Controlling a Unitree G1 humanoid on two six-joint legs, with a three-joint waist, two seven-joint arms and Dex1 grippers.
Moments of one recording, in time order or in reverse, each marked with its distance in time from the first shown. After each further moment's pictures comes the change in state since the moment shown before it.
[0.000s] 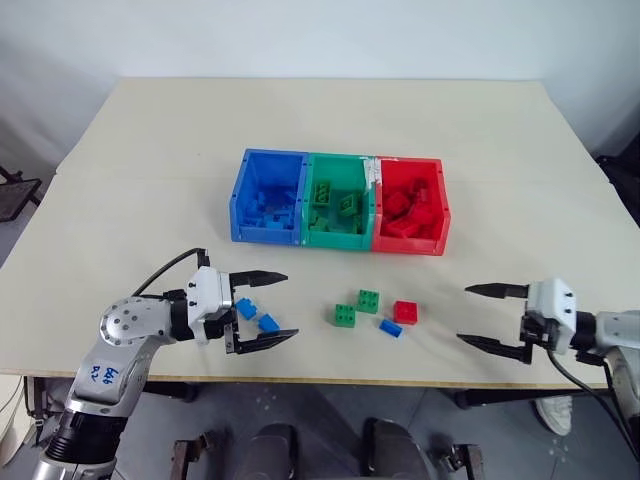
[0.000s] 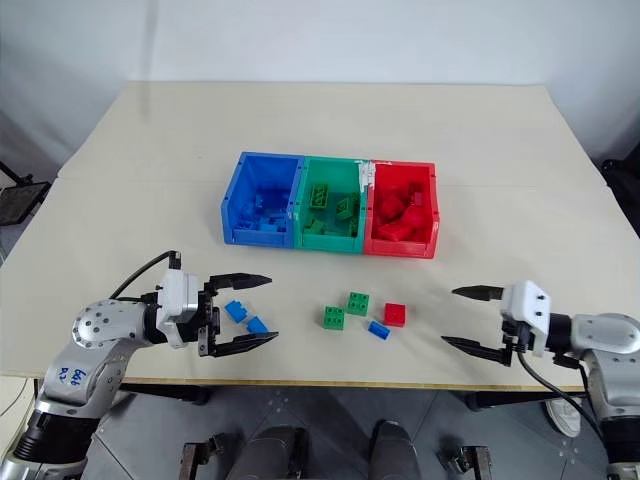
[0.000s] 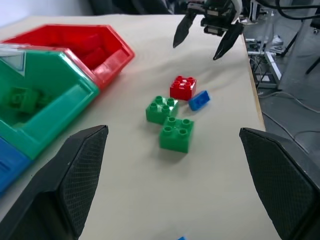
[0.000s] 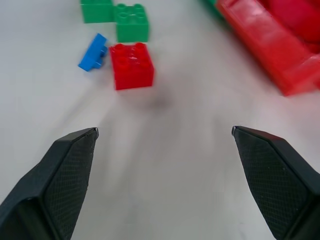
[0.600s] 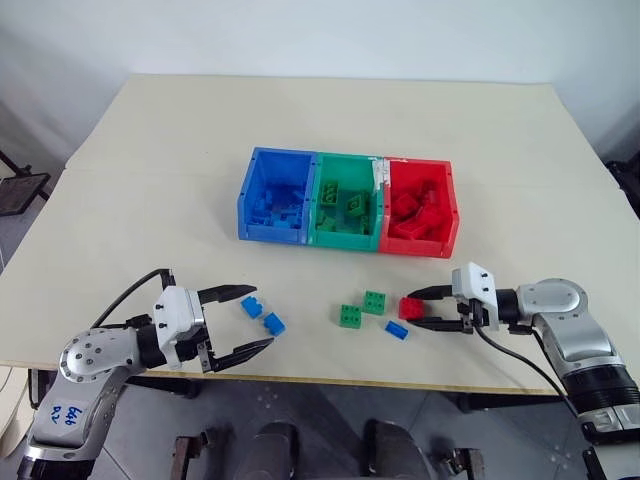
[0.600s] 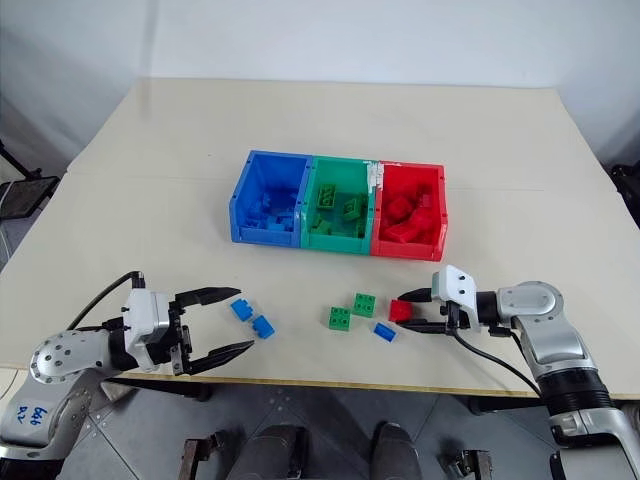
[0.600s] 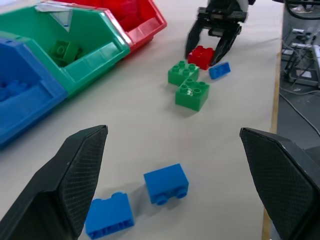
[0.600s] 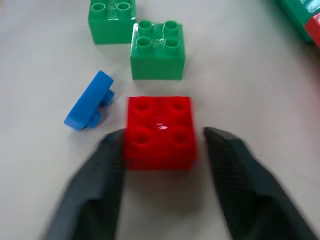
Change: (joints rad) left arm 0.190 0.026 0.138 -0.128 -0.012 0.025 0.088; right arm -0.222 0.095 0.186 0.125 -0.123 0.018 0.011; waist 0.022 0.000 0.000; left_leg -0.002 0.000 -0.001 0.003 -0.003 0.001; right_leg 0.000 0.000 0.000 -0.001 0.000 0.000
